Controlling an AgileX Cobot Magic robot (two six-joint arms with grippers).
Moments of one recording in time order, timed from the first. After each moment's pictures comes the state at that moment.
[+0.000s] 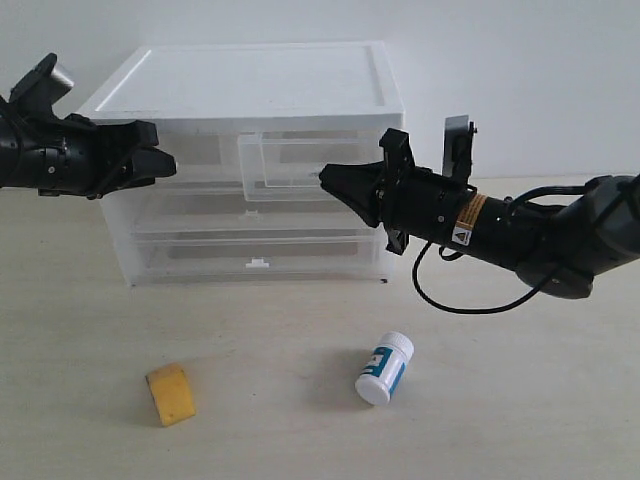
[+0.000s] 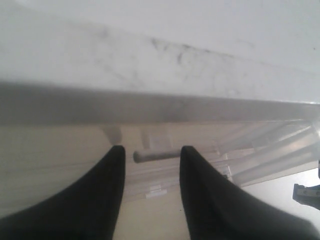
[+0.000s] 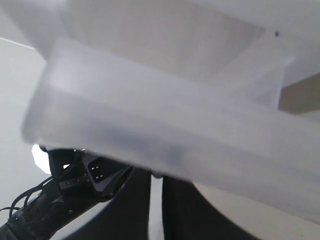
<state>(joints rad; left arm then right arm) -0.05 1.81 -1.15 -1.52 0.53 1.25 0.28 2.13 -1.10 -0.84 -1.21 1.70</state>
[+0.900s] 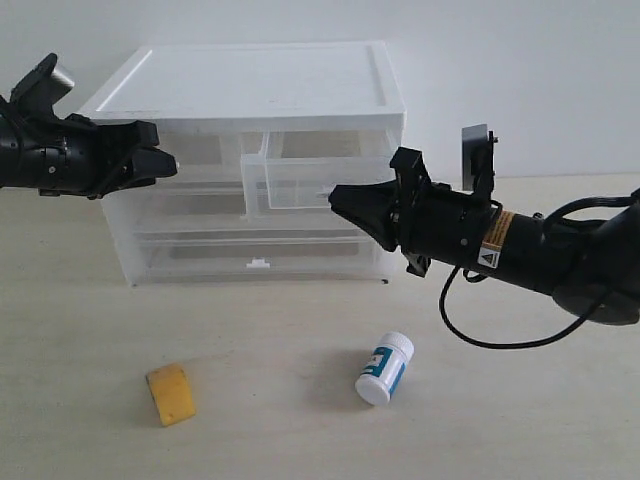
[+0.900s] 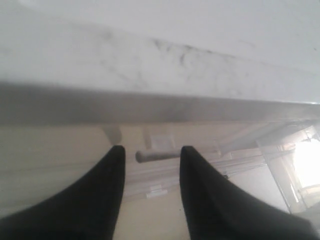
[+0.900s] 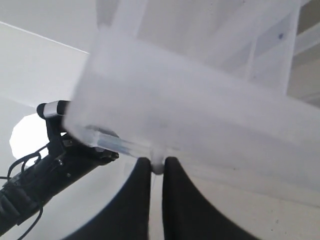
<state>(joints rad) -0.05 1.81 -1.15 -1.52 0.53 1.25 0.28 1.99 -0.90 -0.86 -1.18 1.62</state>
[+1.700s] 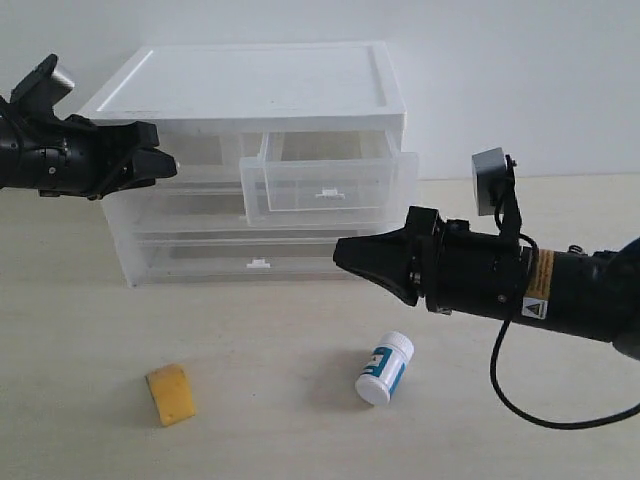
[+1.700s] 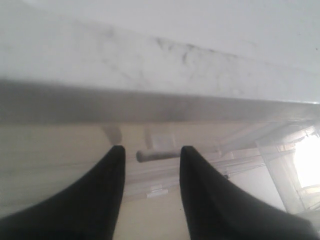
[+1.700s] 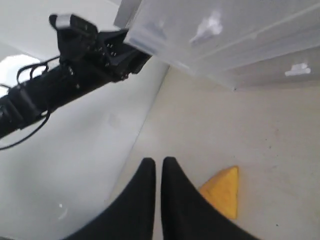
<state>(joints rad) -0.05 1.81 -1.15 -1.52 0.53 1.25 0.28 1.82 -0.68 -1.01 -1.21 1.46</state>
